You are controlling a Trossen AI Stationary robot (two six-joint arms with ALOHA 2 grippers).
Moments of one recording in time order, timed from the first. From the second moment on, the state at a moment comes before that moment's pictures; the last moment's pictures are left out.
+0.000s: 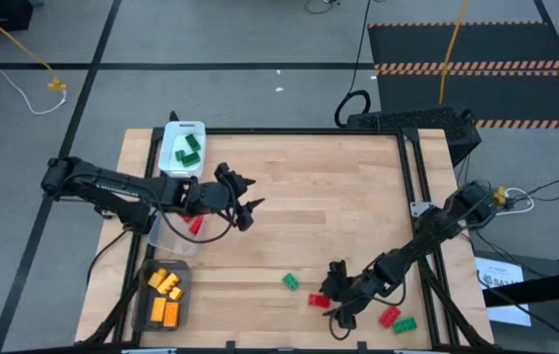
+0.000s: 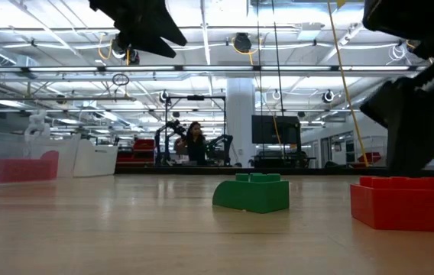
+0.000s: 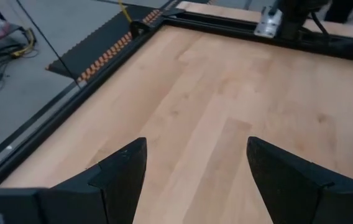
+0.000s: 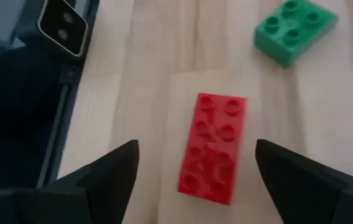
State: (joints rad) left arm -0.12 1.26 0.94 -0.24 -0.50 -0.26; right arm 0.67 1.70 0.80 0.08 0.16 0.67
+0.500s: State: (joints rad) left arm -0.14 1.26 0.94 -0.26 -0.49 -0.25; right arm 0.68 1.82 0.80 0.07 0.30 0.66
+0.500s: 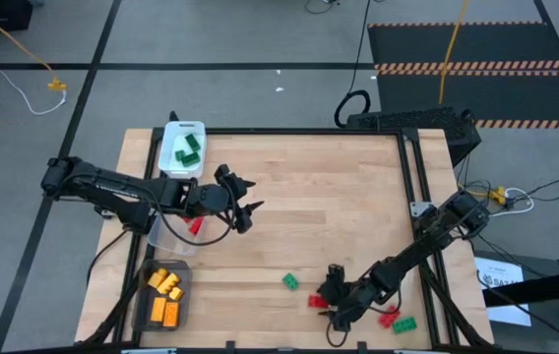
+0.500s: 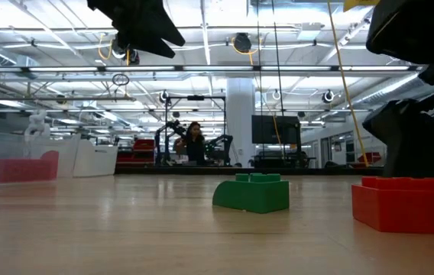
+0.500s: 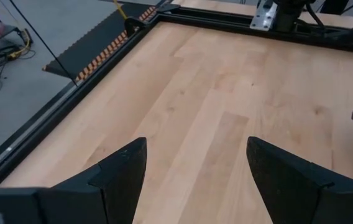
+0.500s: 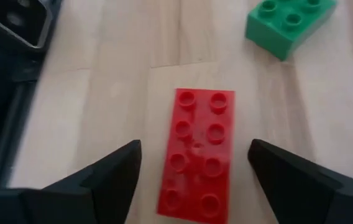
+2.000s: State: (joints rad) left arm -0.28 1.44 0.94 0.13 -0.35 0.19; right arm 0.39 1.48 0.80 0.30 0.70 -0.35
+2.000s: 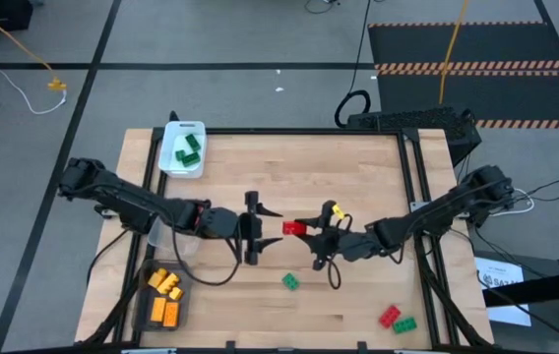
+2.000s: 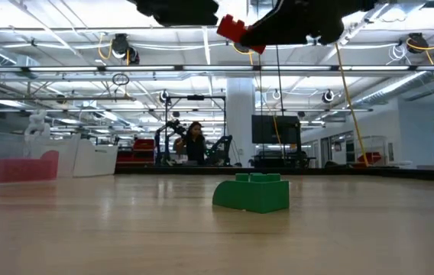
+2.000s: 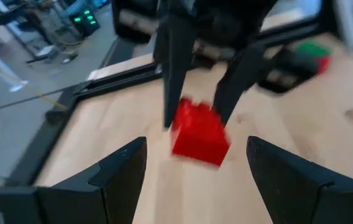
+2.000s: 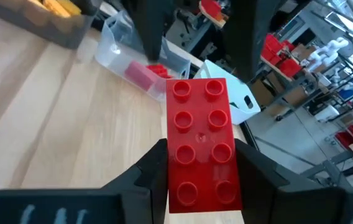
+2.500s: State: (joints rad) left arm -0.27 1.44 0.94 0.11 -0.32 0.17; right arm 0.37 1.48 0.80 0.37 0.65 -0.35
